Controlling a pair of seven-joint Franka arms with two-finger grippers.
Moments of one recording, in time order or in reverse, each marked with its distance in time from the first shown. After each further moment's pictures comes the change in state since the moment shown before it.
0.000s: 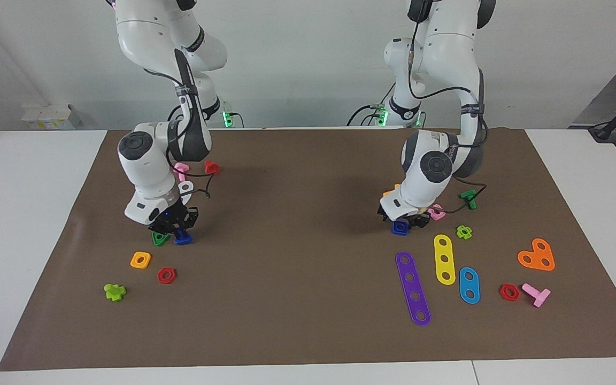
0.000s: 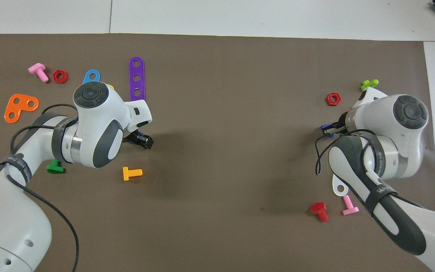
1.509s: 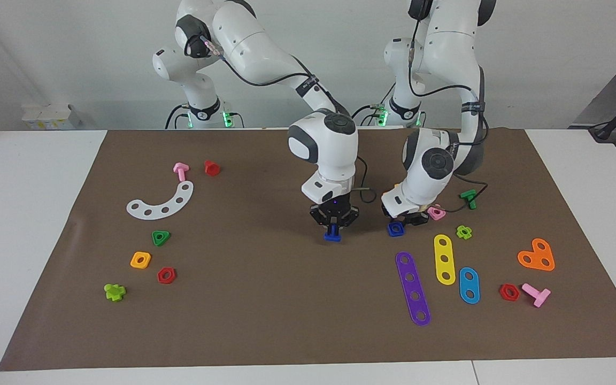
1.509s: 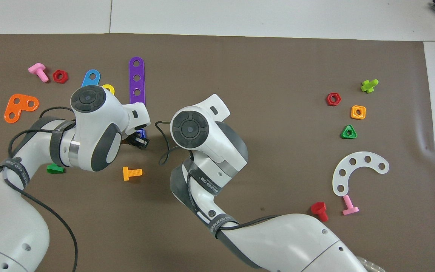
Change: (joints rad) left arm 0.000 -0.020 0.003 -0.032 0.000 0.033 0.023; right arm 0.609 0.417 0.000 0.624 -0.163 -0.104 1.127
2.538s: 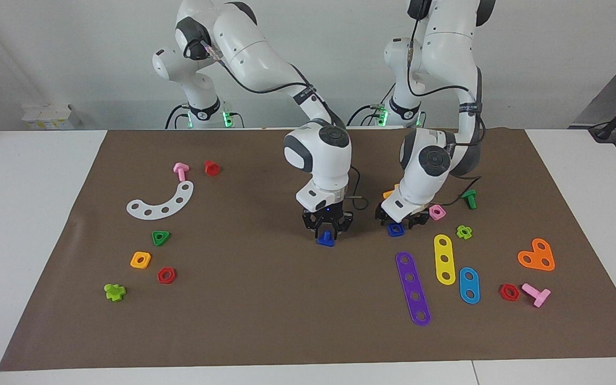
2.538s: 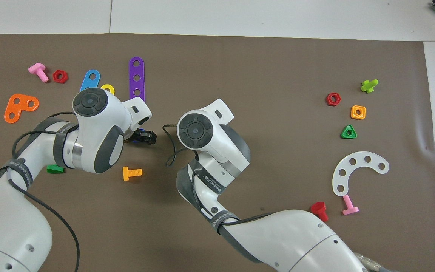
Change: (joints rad) left arm -0.010 0.000 -0.002 -0.012 -0.001 0.066 -0.283; right arm -0.008 0.008 -0.004 -0.052 0.000 0.026 0.000
